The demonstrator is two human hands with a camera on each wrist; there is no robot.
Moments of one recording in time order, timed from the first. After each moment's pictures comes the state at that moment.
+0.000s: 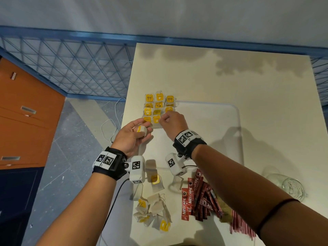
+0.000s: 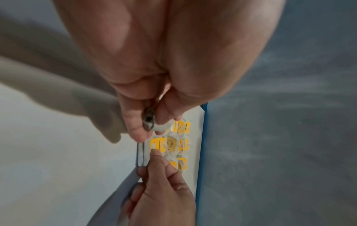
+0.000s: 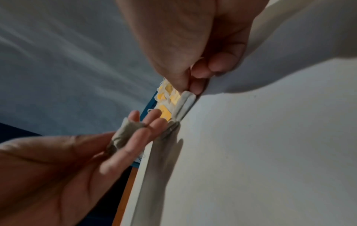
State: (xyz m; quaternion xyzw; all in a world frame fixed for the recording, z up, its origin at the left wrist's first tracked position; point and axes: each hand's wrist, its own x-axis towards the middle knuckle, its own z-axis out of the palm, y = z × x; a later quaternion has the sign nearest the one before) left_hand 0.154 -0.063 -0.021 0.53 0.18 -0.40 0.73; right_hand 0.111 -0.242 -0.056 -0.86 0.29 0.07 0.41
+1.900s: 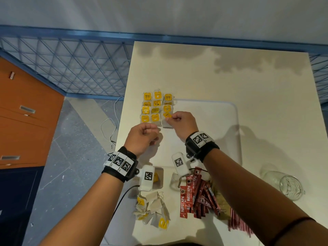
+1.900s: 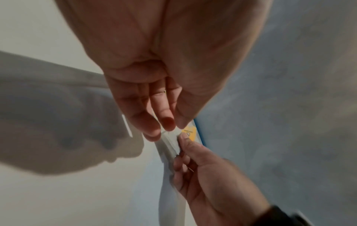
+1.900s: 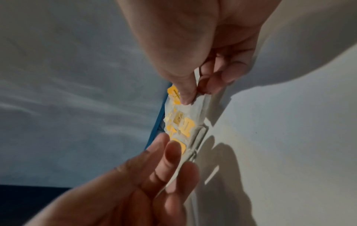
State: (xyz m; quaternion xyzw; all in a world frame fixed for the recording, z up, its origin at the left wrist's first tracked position) left_hand 0.129 -0.084 -0.026 0.72 0.03 -0.37 0.58; right_hand 0.082 -0.266 -0.062 -0.78 0.34 0.01 0.52
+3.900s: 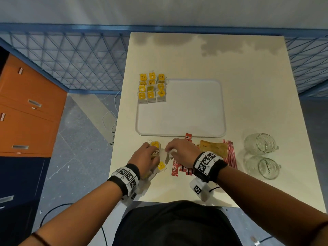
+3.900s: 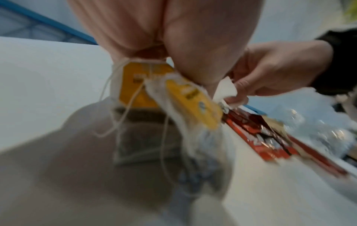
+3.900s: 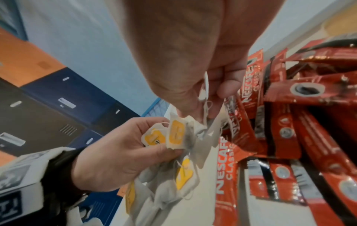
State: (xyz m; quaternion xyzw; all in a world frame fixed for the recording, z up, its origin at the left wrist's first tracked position) left_hand -0.025 -0.001 -0.042 0.88 -0.31 -0.32 0.18; right_hand -0.106 -0.200 -0.013 -0.89 0.10 0.26 0.36
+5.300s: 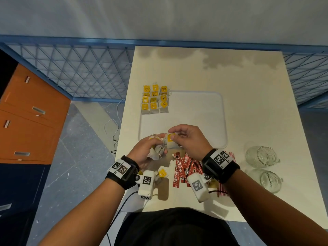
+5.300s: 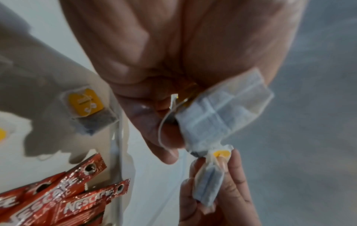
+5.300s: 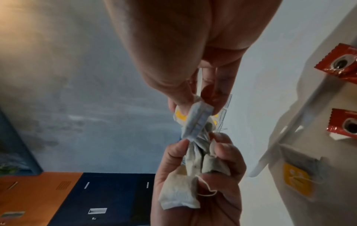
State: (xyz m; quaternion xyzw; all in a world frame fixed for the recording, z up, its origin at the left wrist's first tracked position) left_hand 0.018 -0.047 0.020 0.49 0.06 -0.54 0.68; right_hand -0.070 -0.222 0.051 -0.72 0.22 0.03 0.66
